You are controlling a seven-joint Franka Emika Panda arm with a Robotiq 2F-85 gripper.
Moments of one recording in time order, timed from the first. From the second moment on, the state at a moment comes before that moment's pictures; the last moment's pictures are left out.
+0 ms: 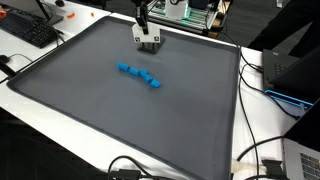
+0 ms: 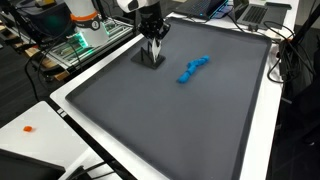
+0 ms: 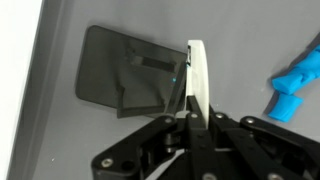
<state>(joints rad) 0.01 -0.06 -0.01 -2.58 0.26 2.53 0.97</state>
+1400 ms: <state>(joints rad) 0.01 -0.02 0.02 -2.68 0.43 2.77 1.00</state>
